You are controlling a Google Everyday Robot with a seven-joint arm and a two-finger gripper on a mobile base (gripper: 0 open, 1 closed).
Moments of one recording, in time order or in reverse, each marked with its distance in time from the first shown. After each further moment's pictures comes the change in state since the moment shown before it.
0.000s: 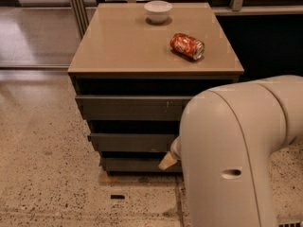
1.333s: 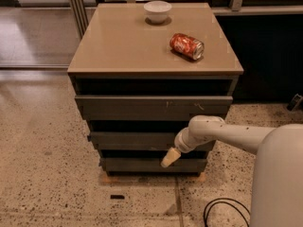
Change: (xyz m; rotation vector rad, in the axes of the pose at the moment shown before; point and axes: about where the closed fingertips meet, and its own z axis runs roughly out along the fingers) arm -0.008 -0.001 0.010 -0.274 -0.027 -0.029
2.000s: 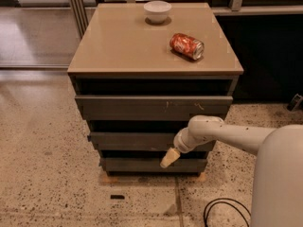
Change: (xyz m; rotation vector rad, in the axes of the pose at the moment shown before) arm -0.001 0.003 0.002 -0.013 -0.006 -0.011
